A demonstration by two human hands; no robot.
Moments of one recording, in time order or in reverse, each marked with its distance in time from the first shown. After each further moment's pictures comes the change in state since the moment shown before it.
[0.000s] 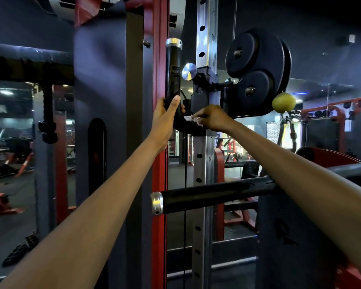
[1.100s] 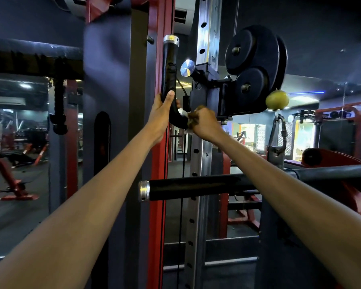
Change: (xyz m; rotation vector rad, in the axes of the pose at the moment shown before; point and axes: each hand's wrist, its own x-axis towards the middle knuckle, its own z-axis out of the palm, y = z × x) left_hand -0.006 0.008 0.009 0.120 0.059 -0.070; right_hand -0.031 -0.020 0.019 0.054 0.169 0.001
